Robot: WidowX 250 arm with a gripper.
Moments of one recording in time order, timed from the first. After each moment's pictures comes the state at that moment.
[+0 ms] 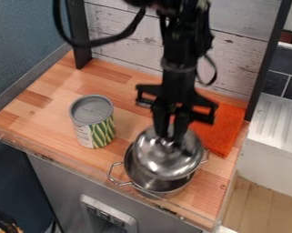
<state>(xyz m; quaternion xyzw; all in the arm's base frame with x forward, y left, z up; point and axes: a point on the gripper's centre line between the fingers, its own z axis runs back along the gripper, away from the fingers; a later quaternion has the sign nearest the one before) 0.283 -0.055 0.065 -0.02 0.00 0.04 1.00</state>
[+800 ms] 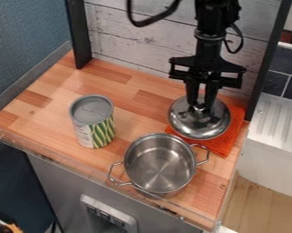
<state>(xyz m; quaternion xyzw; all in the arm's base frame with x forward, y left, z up) 0.371 -0.065 0.038 -0.01 0.01 0.08 1.00</state>
